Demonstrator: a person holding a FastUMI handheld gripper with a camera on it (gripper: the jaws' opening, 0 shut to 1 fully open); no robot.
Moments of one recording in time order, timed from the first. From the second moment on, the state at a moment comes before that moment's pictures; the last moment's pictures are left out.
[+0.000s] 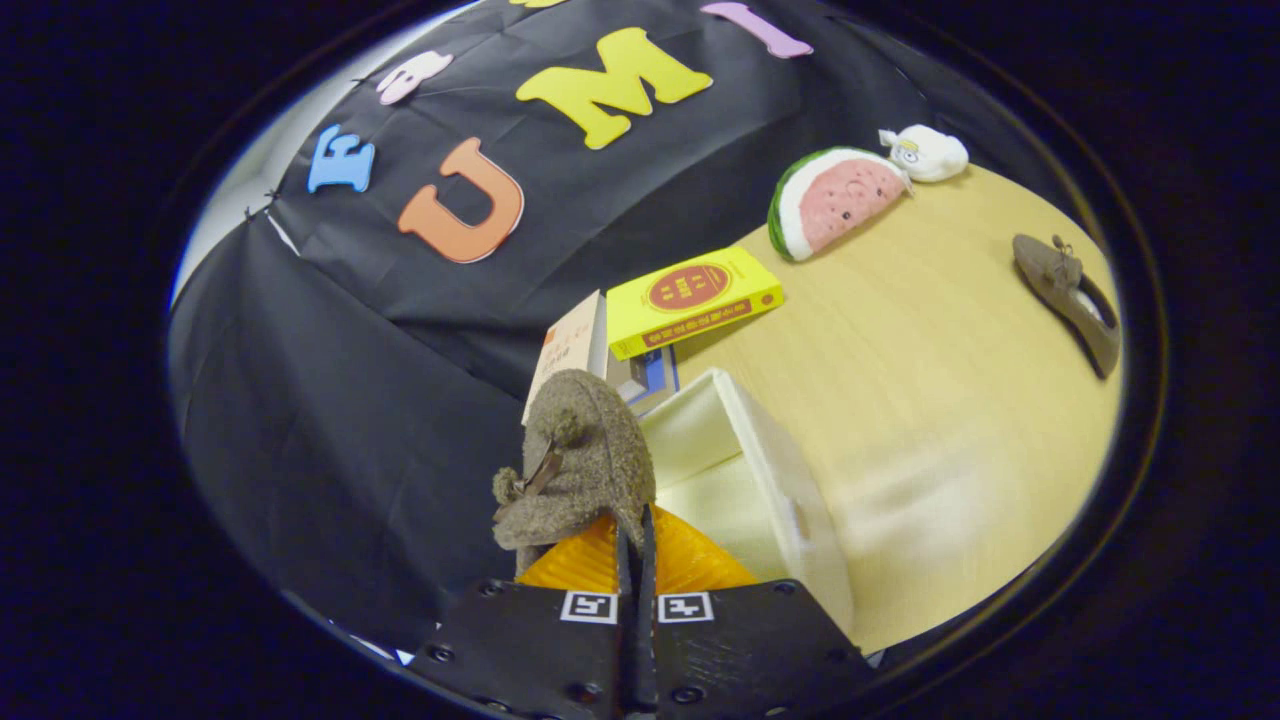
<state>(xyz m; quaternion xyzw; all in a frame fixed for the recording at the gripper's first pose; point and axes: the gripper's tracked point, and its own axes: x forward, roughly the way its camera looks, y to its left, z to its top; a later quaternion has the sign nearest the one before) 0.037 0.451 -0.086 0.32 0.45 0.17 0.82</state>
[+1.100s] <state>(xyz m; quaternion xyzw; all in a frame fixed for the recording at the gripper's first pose) 0.003 0.497 -0.128 0.25 0.47 0.19 0.83</state>
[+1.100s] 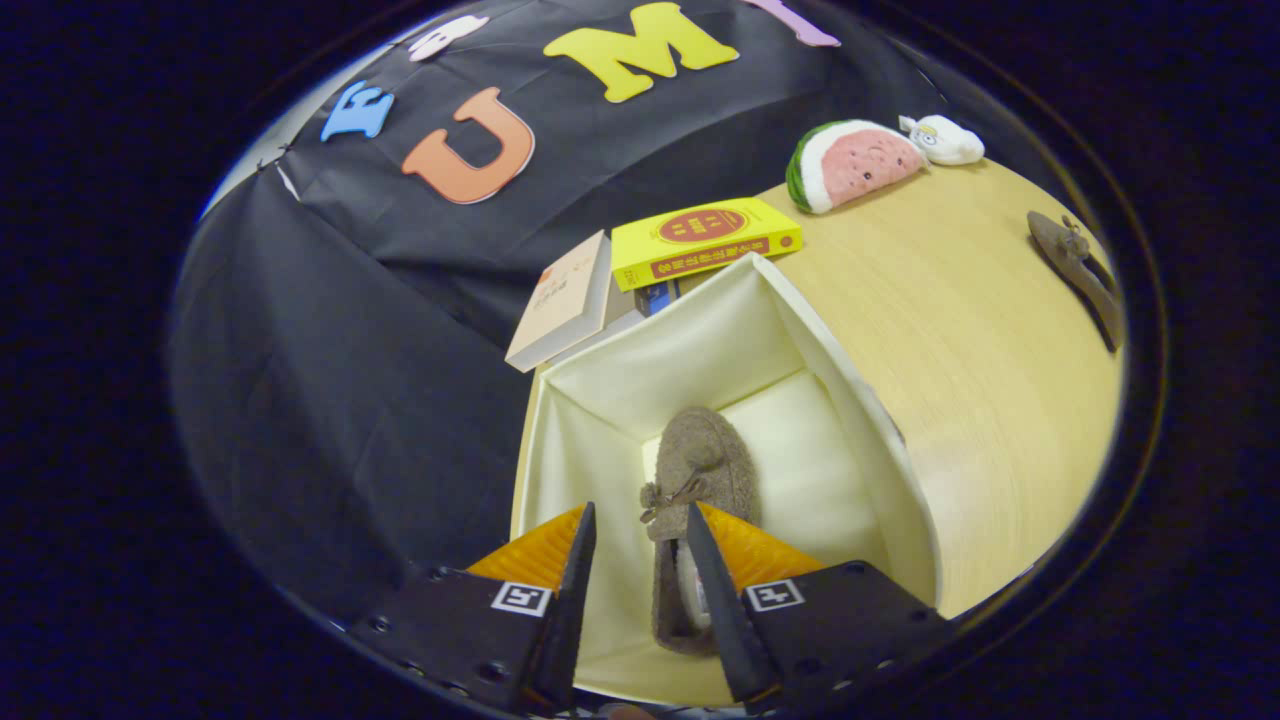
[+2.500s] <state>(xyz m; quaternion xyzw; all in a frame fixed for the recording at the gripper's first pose) 0.089 0.015 -0.078 -0.08 0.31 0.14 0.94</state>
